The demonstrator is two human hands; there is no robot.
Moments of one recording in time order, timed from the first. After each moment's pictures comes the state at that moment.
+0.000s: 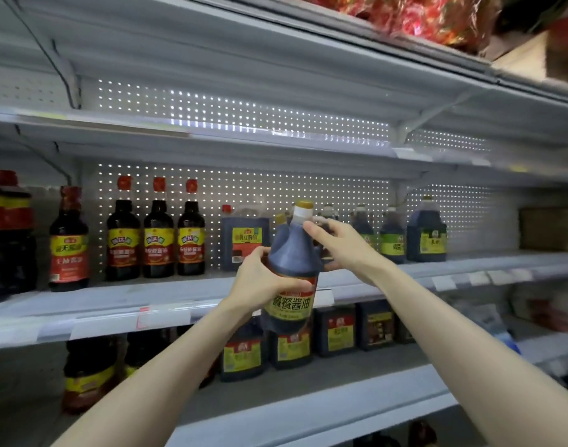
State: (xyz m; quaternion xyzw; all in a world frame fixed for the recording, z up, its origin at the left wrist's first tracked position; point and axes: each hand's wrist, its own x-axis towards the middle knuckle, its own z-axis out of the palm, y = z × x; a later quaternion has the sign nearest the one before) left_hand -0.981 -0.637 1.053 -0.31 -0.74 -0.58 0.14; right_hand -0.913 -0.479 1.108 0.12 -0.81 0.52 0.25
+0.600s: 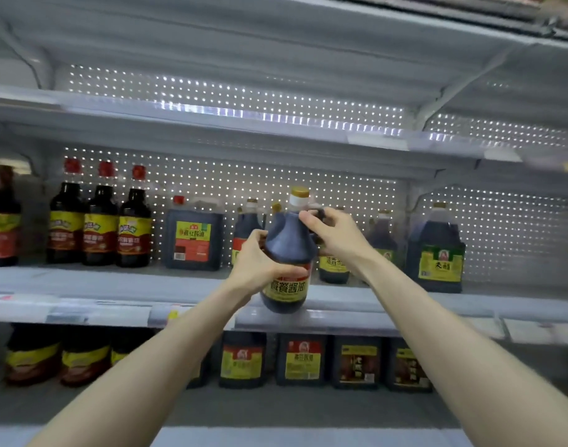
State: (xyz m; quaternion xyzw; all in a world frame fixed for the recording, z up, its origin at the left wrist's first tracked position) left_hand -1.042 -0.365 1.073 -0.22 -0.74 -0.60 0.22; right_hand -1.013 -0.207 1.133 0.23 -0.77 0.55 0.24
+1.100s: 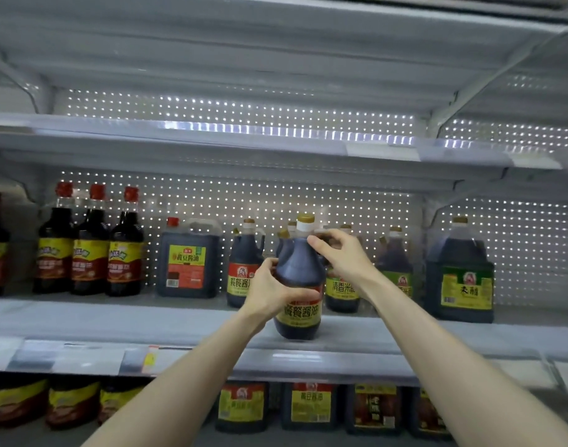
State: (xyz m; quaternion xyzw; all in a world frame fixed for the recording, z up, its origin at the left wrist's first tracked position) left_hand -1.110 -0.316 1.076 -0.19 -0.75 -0.60 0.20; right_hand -1.097 -0.163 1.137 0.23 -0.76 0.55 0.25
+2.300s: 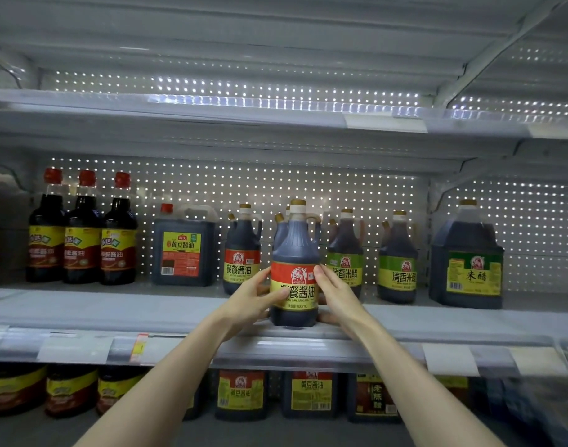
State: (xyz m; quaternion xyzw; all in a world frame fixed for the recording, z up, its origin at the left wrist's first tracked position) left_hand -1.132 -0.344 1.041 -0.23 -0.75 -0.62 0.03; right_hand -1.122 -0.165 1.048 0.15 -0.75 0.63 0.12
